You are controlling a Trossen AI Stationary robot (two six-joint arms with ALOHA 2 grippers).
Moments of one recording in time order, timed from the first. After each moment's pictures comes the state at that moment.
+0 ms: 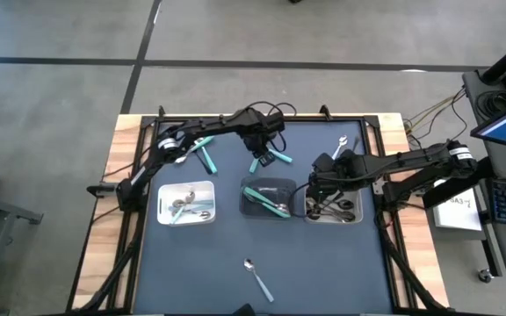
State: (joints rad) left arm 0.40 2.36 2.09 -1.14 -0.07 -0.19; right arm 0.09 1.34 1.09 -1.16 0.47 0.83
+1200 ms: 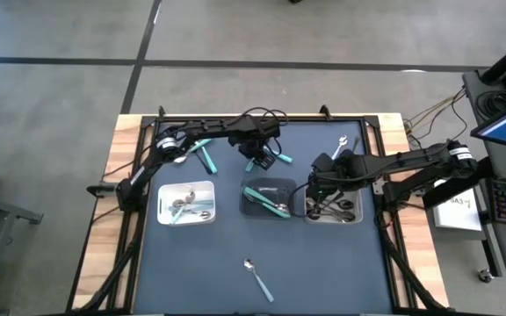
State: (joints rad) left arm 0.40 2.35 1.92 -1.02 0.01 -0.45; right arm 0.09 1.34 1.09 -1.14 0.47 0.81
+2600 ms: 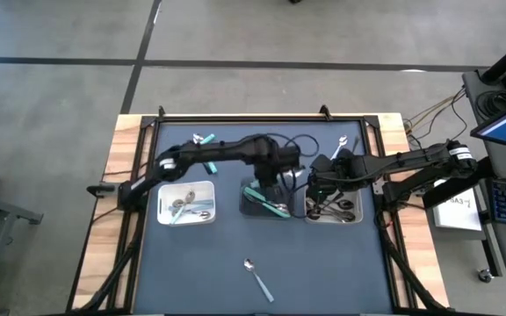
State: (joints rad) left arm 0.12 2.34 2.34 -1.40 -0.04 -0.21; right arm 0.09 1.34 1.08 -1.12 0.48 0.74
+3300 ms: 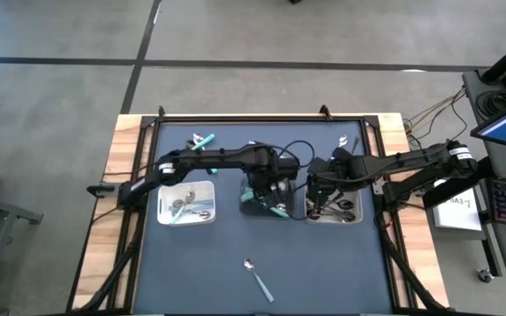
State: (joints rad) left arm 0.04 2.34 2.34 -1.52 -0.03 -0.30; right arm 0.09 1.34 1.08 -1.08 0.47 0.58
